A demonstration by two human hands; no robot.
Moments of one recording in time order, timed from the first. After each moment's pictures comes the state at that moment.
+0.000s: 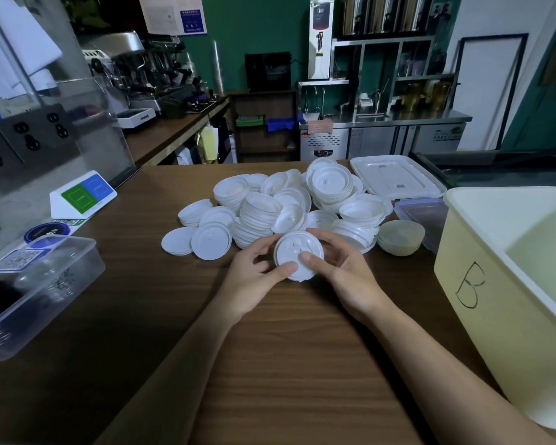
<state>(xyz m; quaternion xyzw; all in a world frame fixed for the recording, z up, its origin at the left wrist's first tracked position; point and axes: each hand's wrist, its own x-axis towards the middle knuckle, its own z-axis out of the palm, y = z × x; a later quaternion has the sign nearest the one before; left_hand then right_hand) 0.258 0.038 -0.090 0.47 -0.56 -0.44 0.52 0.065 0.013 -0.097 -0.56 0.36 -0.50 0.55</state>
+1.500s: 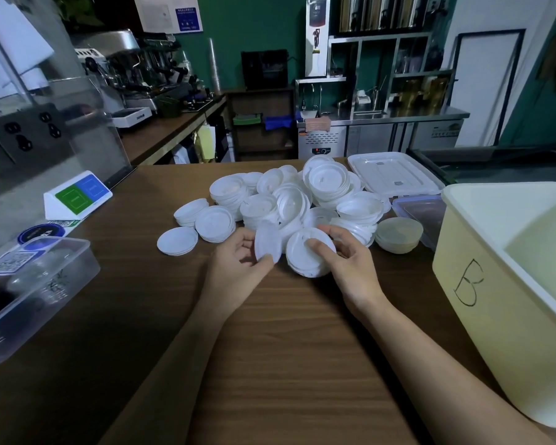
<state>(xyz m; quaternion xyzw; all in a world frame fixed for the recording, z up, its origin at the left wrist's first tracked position) 0.266 0.041 -0.079 0.53 -0.57 -0.29 0.55 0.065 0.005 -0.099 -0.50 0.42 -0.57 0.50</state>
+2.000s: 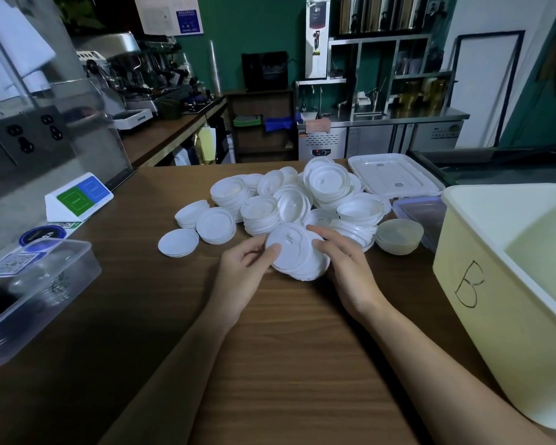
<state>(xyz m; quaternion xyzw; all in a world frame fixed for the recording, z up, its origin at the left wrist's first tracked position) 0.254 0.039 -0.083 0.48 -0.51 -0.41 0.58 0.068 0.006 -0.096 -0.53 0.36 -0.55 0.54</state>
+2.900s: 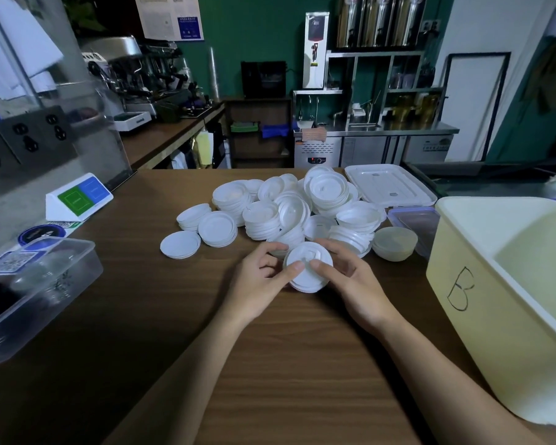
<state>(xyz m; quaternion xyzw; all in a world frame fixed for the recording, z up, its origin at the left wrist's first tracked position) 0.247 0.037 -0.097 0.49 -0.55 -0.42 0.53 0.052 0.027 -0.095 -0.57 0.36 -0.51 0.54</state>
